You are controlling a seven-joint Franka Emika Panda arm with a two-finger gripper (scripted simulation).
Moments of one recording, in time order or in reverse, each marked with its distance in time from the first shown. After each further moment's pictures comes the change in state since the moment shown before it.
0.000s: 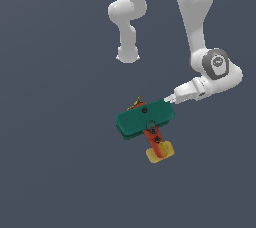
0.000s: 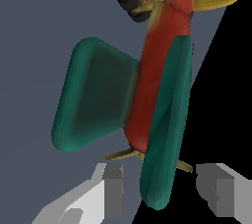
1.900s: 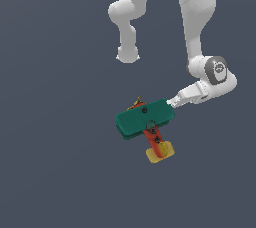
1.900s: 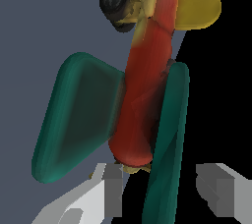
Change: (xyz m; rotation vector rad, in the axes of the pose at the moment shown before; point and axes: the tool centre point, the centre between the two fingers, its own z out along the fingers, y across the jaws) arm 0.014 0.000 0.001 -0.192 0.020 0.007
